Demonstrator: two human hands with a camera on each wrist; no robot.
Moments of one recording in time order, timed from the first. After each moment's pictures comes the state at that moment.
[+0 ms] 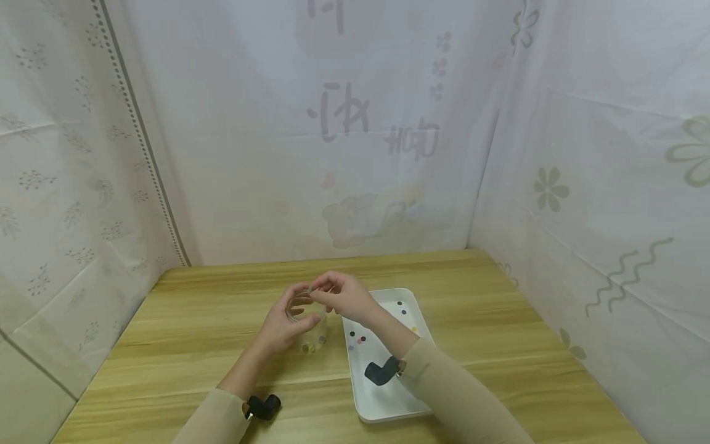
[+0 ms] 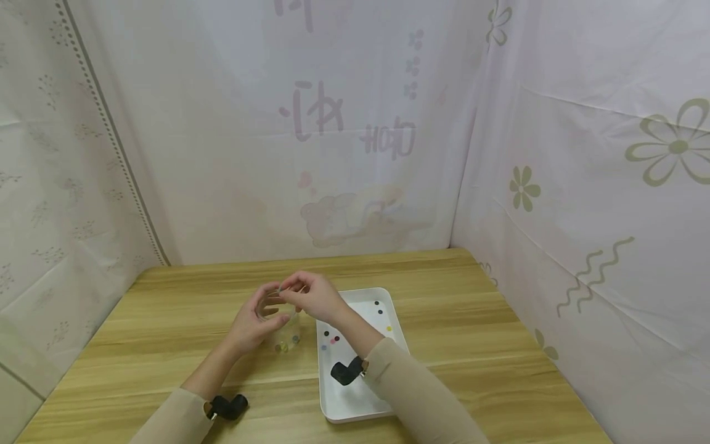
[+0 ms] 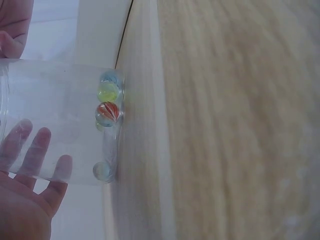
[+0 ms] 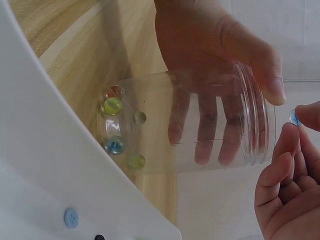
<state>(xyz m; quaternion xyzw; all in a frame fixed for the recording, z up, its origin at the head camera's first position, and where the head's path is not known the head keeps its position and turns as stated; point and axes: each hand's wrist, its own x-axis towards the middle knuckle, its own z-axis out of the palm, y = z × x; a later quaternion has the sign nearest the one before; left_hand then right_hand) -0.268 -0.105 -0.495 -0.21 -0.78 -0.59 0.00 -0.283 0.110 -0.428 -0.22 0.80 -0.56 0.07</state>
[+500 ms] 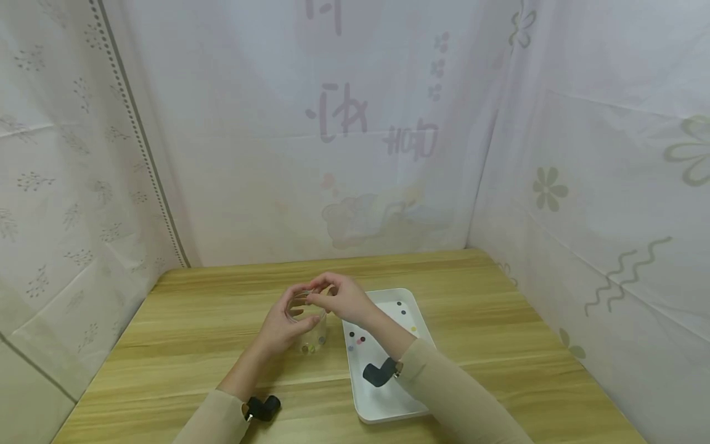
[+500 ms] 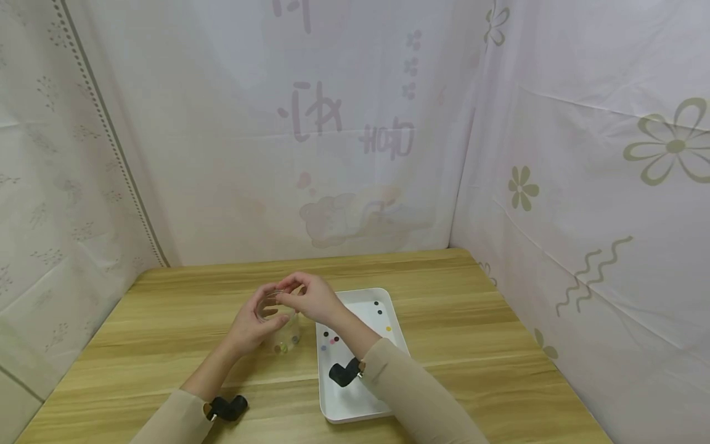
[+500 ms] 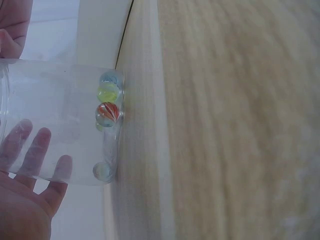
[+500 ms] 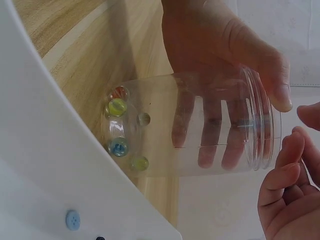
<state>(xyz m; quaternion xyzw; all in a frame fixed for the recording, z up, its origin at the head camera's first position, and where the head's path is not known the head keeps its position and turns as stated) -0.269 -0.104 -0.495 -0.21 -0.78 -0.59 0.01 -0.285 0.106 -0.432 -0.22 0.81 -0.54 0.07</state>
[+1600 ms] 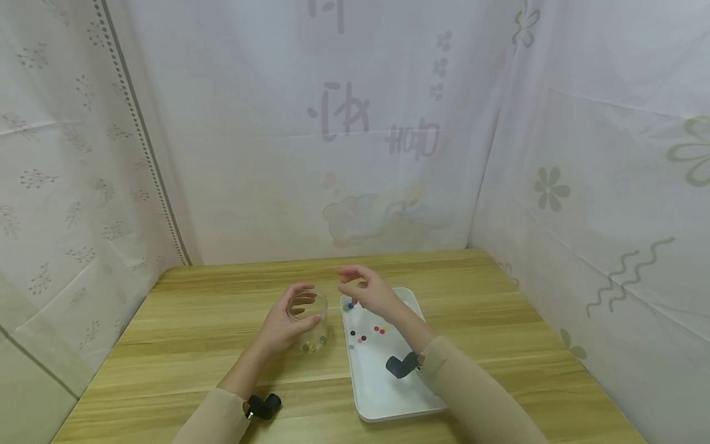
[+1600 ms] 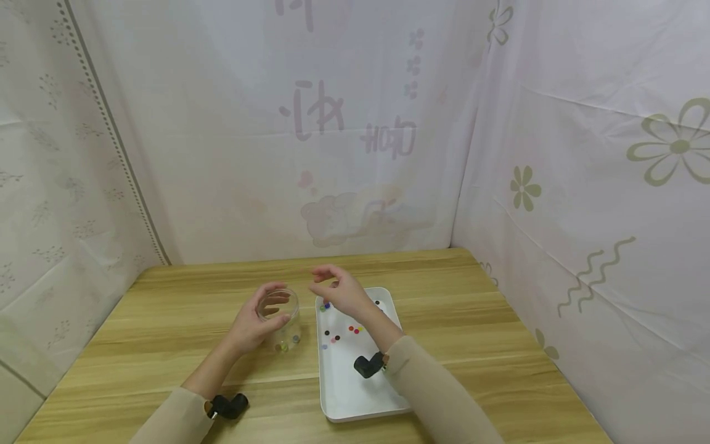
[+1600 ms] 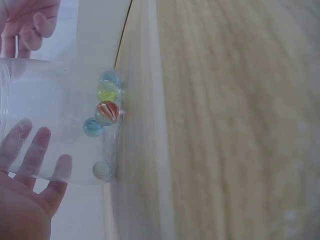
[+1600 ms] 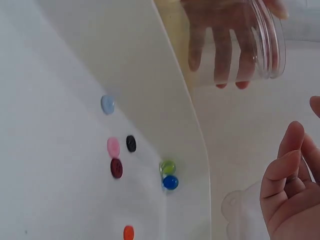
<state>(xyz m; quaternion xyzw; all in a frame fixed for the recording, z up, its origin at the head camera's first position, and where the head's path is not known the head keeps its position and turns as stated) -0.270 -0.104 -0.496 -0.23 -0.77 -0.60 0.01 -0.308 0.162 -0.454 -0.17 0.81 -0.56 0.06</state>
